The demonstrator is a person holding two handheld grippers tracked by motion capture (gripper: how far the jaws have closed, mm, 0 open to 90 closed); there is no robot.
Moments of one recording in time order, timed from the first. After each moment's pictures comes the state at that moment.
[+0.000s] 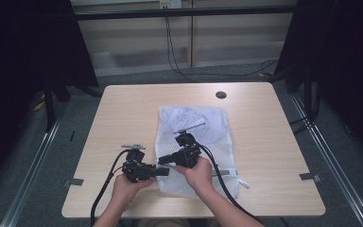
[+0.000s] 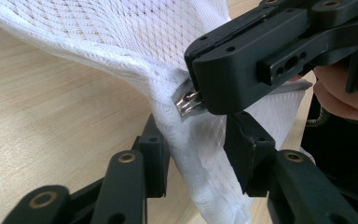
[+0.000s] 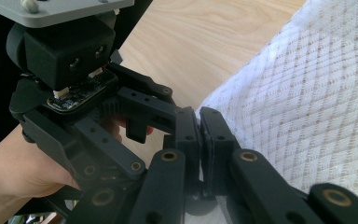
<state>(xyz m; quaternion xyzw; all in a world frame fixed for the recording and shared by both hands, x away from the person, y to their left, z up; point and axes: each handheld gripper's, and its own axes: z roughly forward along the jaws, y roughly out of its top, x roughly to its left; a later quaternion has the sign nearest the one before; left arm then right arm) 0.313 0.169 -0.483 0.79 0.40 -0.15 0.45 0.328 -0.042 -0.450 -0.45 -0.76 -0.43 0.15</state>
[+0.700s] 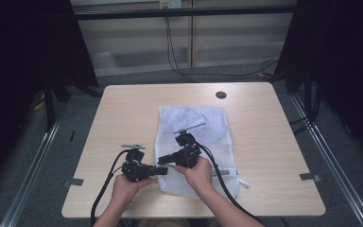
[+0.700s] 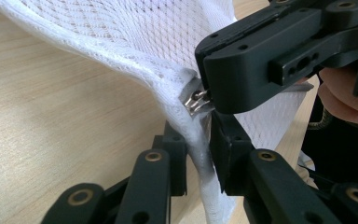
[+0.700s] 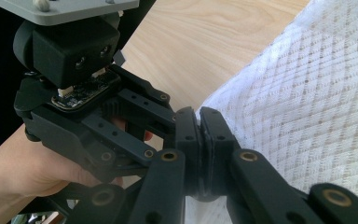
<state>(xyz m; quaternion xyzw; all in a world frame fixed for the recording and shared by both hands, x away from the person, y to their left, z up) 0.313 0.170 -0.482 0.78 0.42 -0.15 0.44 0.328 -0.042 -0.450 -0.45 -0.76 -0.43 0.16</state>
